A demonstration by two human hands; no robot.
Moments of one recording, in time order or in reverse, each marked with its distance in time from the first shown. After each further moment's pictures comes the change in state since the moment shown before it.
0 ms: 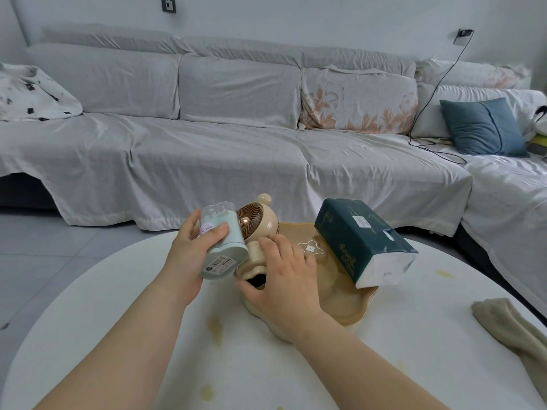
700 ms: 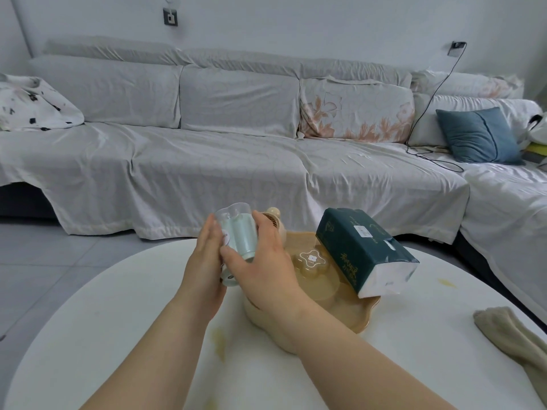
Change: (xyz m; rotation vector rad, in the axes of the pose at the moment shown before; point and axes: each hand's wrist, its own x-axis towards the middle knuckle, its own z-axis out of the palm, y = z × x) left_hand -0.008 -0.005 0.014 -0.132 -0.133 0.025; right_hand 0.026 -0.042 -0.029 0.650 -0.101 0.152
